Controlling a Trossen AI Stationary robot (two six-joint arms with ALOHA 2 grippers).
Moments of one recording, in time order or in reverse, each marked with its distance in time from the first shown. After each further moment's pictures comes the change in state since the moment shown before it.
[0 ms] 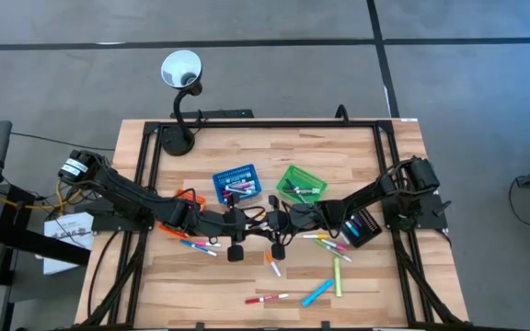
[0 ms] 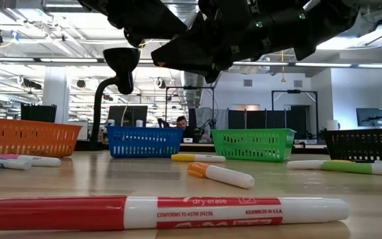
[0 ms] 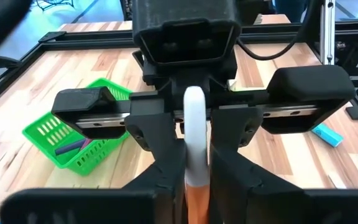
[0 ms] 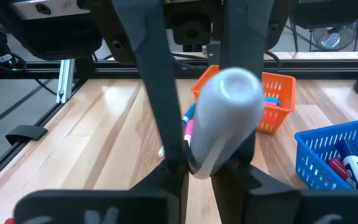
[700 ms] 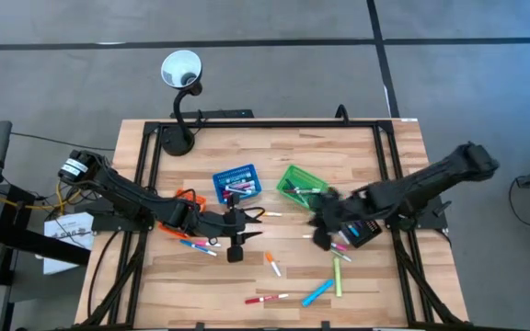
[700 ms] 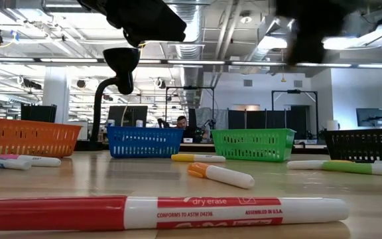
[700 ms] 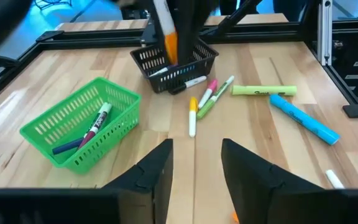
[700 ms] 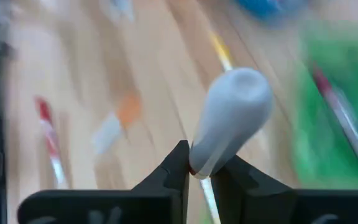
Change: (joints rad) left arm -0.002 0.000 0.000 -0.005 0.001 -0.003; right arm 0.089 -0.553 0.000 -1.212 0.098 0.580
